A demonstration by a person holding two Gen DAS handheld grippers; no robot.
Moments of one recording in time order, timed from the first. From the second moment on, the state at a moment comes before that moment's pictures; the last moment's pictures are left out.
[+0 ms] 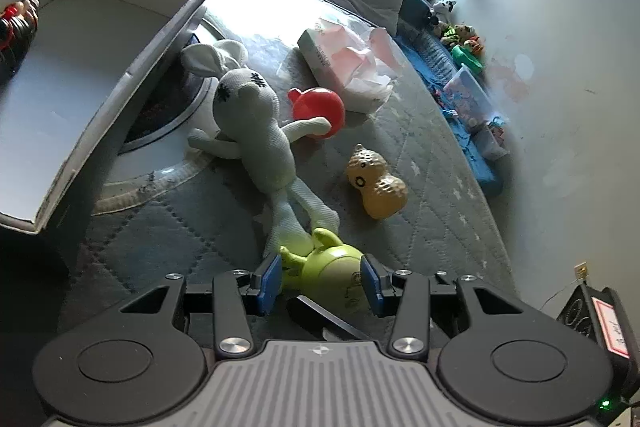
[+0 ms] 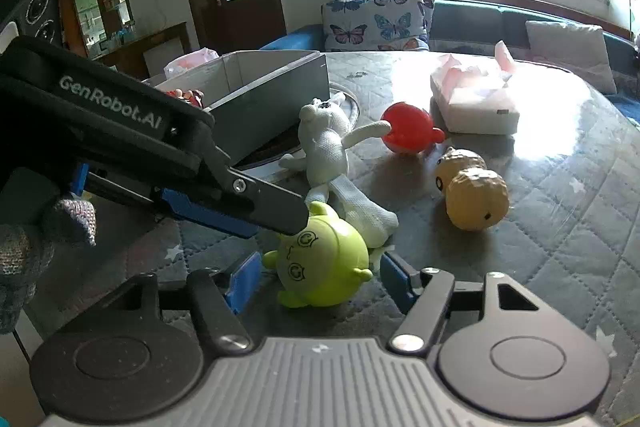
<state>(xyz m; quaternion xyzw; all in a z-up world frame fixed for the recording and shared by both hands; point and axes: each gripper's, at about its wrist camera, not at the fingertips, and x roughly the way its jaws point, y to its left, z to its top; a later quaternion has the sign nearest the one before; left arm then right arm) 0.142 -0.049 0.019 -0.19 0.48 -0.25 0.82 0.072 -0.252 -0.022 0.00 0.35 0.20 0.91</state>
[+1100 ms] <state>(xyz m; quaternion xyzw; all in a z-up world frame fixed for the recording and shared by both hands) 0.137 -0.012 0.061 -0.21 0.42 -0.24 0.85 0.079 -0.226 0.017 0.02 0.31 0.24 0.92</state>
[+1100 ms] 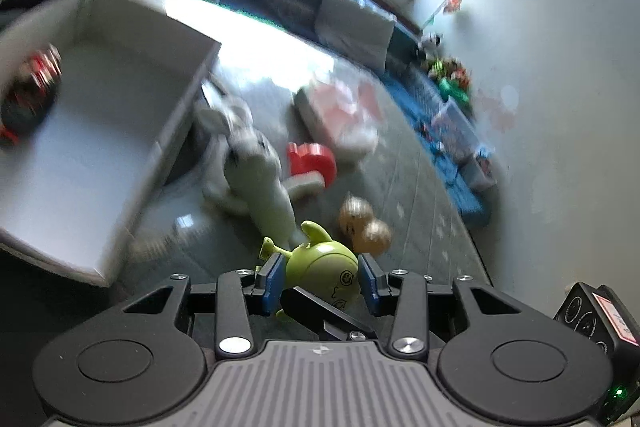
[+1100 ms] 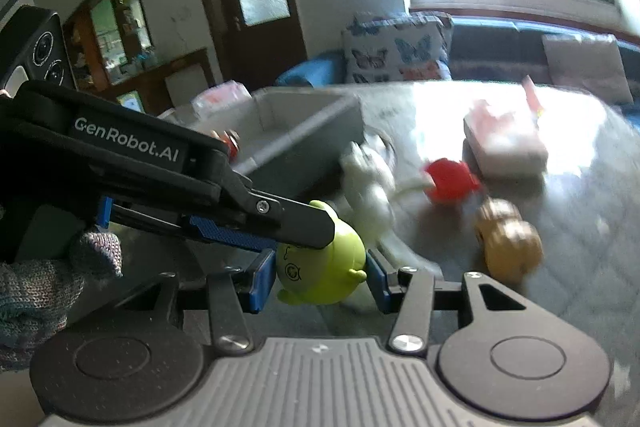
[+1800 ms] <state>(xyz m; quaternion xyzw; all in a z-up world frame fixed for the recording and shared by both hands) 0.234 0.096 0.070 -0.25 0.39 -0.15 0.87 0.213 -0.110 0.035 -0.02 0.29 0.32 0.90</state>
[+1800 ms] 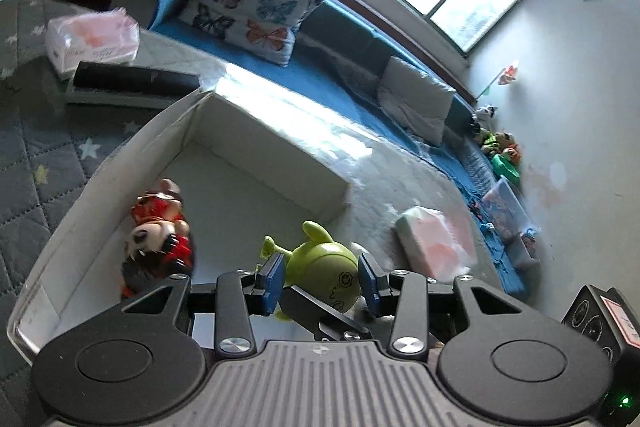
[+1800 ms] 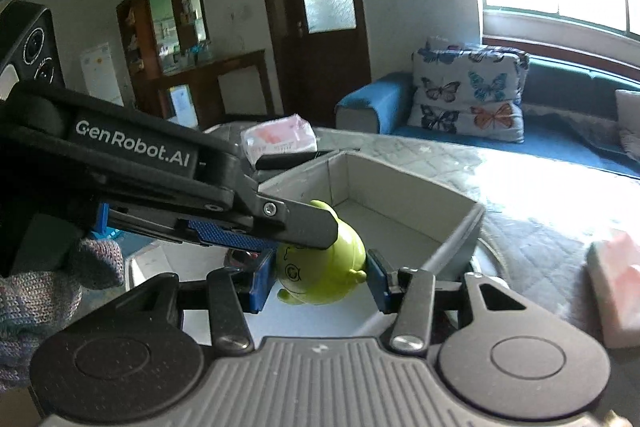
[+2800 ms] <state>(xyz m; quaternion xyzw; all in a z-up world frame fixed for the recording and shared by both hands) 0.261 0.093 0.033 -0.24 0.44 -0.09 0.86 0.254 -0.042 -0.015 -0.18 0.36 0.34 0.85</state>
